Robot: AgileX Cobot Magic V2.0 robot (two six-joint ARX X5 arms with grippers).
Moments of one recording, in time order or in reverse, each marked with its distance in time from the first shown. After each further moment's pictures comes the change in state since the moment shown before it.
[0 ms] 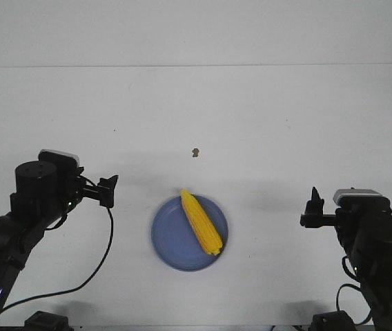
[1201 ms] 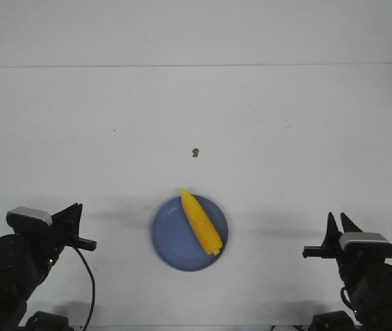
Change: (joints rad) left arm 0.000 -0.502 -0.313 0.027 -0.083 -0.048; right arm 0.000 -0.347 -0.237 0.042 0.000 0.016
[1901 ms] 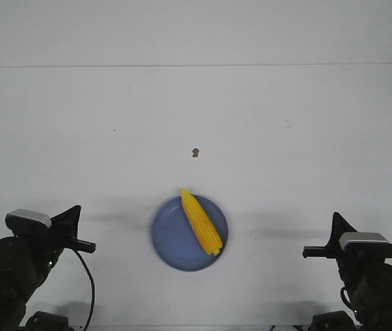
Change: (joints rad) left arm 0.000 -0.019 0.000 -0.013 0.000 -0.002; right arm 0.000 0.000 0.000 0.000 0.000 0.000
